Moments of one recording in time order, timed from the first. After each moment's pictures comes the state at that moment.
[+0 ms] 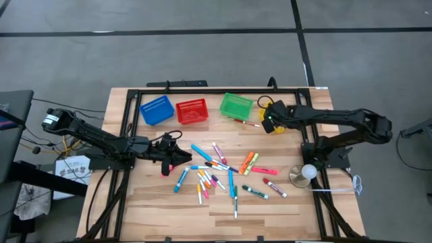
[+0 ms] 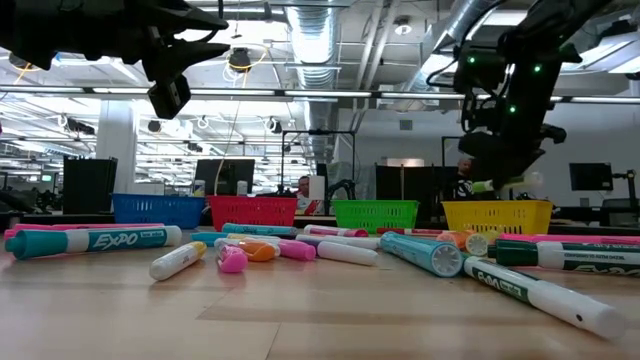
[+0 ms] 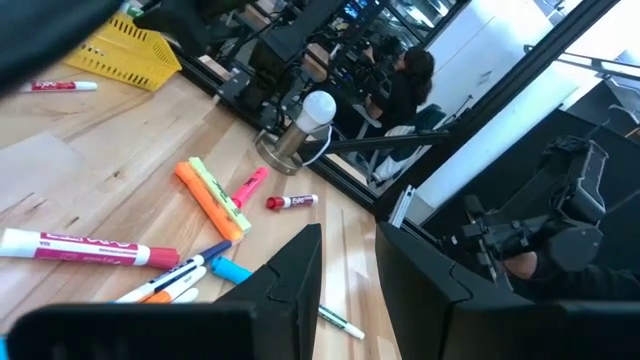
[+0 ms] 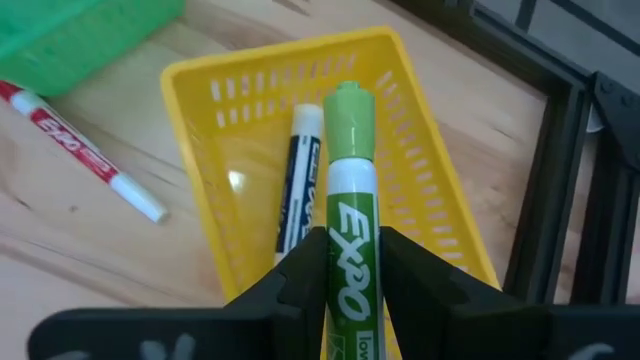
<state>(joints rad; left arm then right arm) -0.28 1.04 0.29 0.67 -0.18 -0.66 -0.40 1.23 0.70 -0.77 0.50 0.57</state>
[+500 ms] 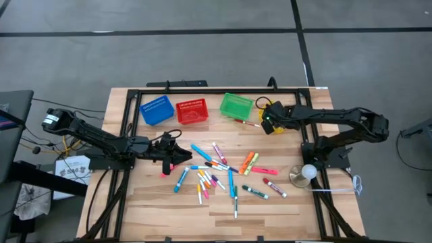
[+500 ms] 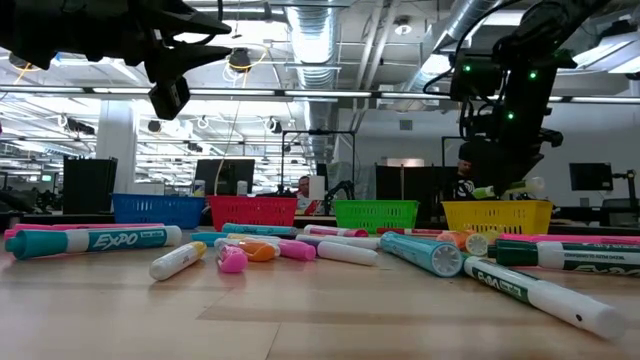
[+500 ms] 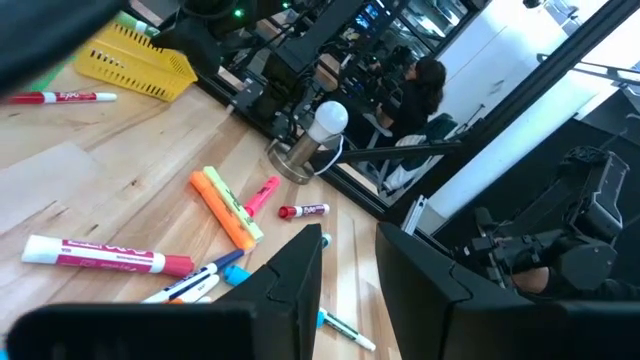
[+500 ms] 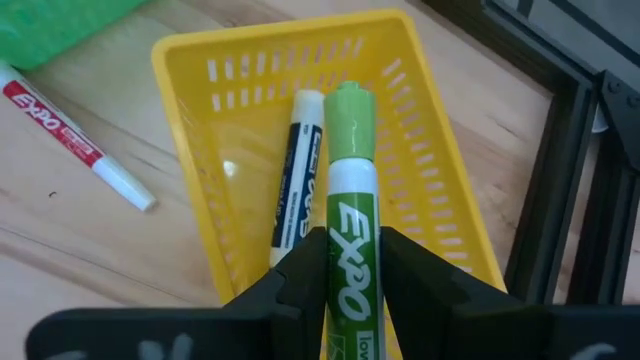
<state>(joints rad) -0.28 1.04 0.29 0.67 -0.22 -0.66 -0.40 1.27 0.70 -0.76 0.50 0.54</state>
